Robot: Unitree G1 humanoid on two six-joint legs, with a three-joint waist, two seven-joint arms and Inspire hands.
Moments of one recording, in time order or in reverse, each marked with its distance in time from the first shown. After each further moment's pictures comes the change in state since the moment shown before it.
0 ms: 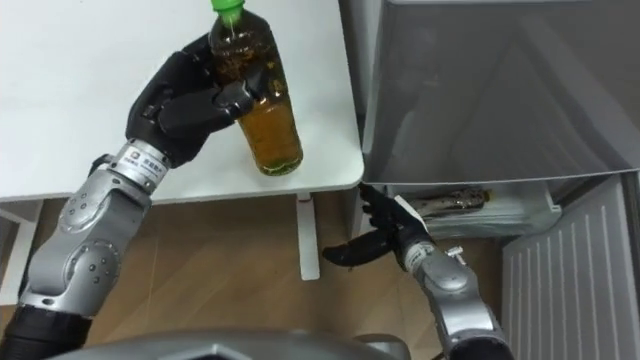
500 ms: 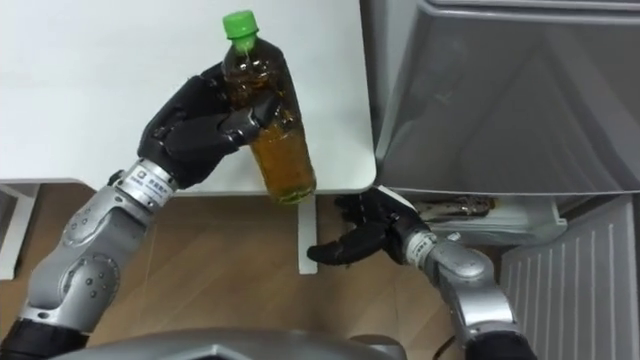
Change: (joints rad) left arm 0.039 0.012 -0.049 0.030 -0.108 0.057 -0.122; right arm 0.003 -0.092 0.004 -0.129 0.118 0.111 0.253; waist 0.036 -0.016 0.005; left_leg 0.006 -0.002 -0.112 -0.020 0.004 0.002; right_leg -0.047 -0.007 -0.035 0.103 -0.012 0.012
